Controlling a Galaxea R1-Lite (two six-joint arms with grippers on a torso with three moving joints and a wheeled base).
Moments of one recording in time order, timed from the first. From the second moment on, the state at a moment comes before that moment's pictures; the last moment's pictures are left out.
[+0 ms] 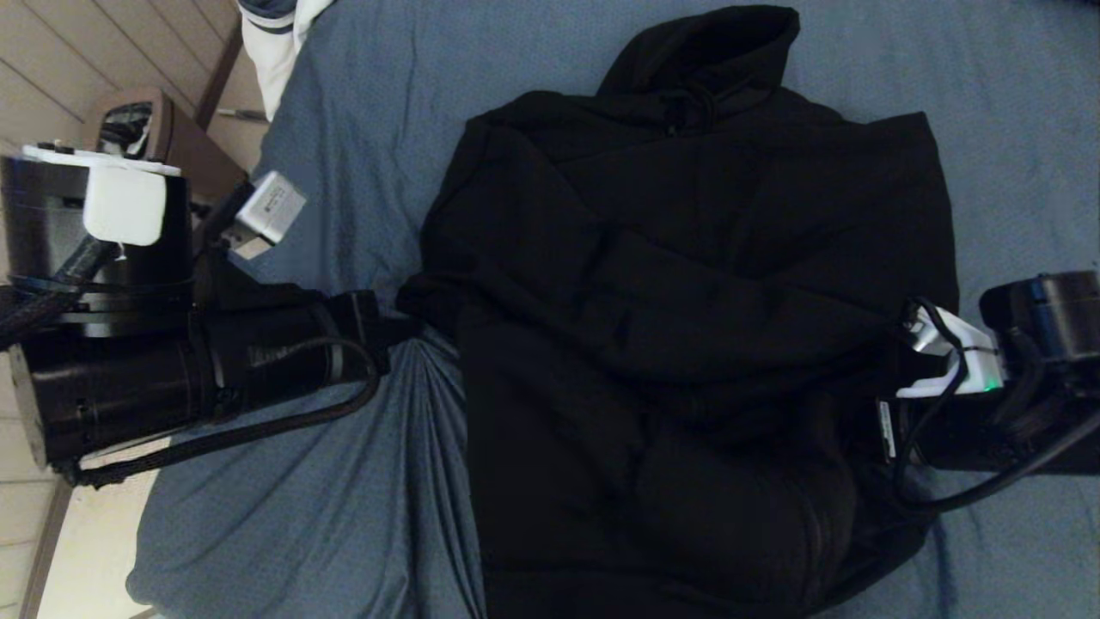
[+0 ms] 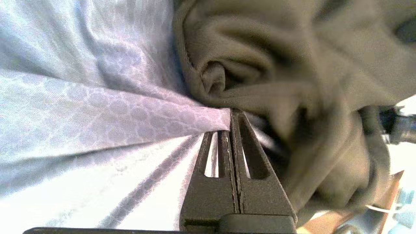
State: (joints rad) left arm -0.63 1.40 -0.94 -0.22 0.02 -0.45; right arm 0.04 1.50 -0.81 0.03 0.29 0.10
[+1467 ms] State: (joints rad) left arm -0.62 1.39 -0.92 -0.18 0.01 -0.41; right arm 0.05 1.46 -0.76 -0.02 0.28 0.09
